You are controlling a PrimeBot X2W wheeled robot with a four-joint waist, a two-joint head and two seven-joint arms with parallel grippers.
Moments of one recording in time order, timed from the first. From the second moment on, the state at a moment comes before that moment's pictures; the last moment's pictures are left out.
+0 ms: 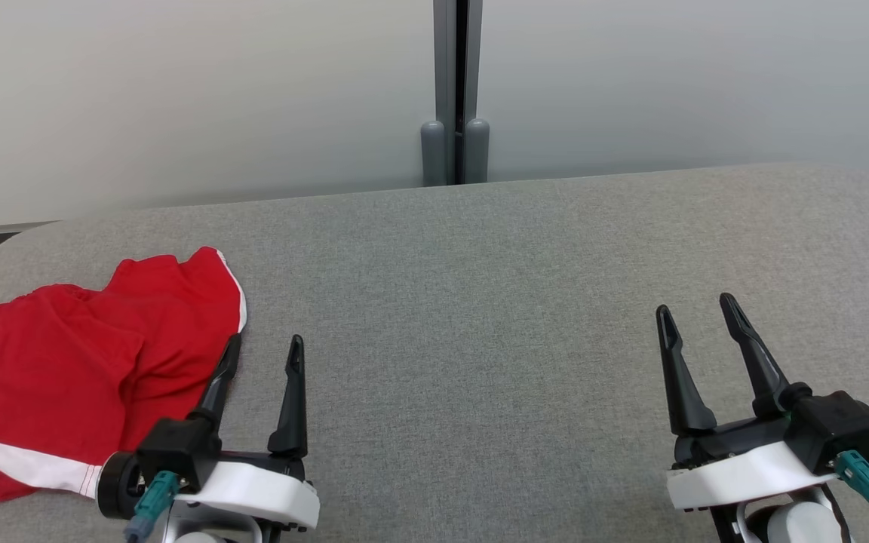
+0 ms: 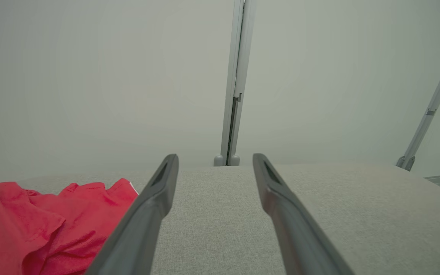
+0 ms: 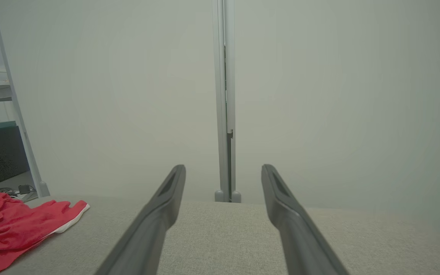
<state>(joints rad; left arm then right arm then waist) -0.05 0.06 -0.19 0.11 -0.24 0.07 -0.21 -0.08 -0.06 0.14 0.07 0.12 0.13 -0.21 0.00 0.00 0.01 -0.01</state>
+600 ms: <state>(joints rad) -0.02 0.05 -0.17 0.20 -0.29 0.05 -0.25 -0.07 -0.05 0.14 0.20 0.24 0.13 -0.25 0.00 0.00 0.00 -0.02</state>
